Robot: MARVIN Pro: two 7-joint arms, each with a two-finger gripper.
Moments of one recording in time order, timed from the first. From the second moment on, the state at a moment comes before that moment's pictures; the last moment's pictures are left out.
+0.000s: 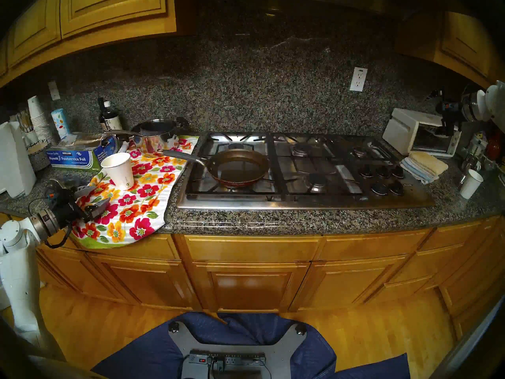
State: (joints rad) left arm 1.54 -1.08 -2.29 -1.36 -0.13 0.02 -1.21; right arm 0.72 -0.70 -1.57 -0.49 0.93 -0.84 0.47
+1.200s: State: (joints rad) left arm 1.53 -1.09 -2.29 -1.38 -0.13 0.02 -1.21; right arm 0.73 -0.63 -1.60 -0.61 0.77 -0.94 0.22
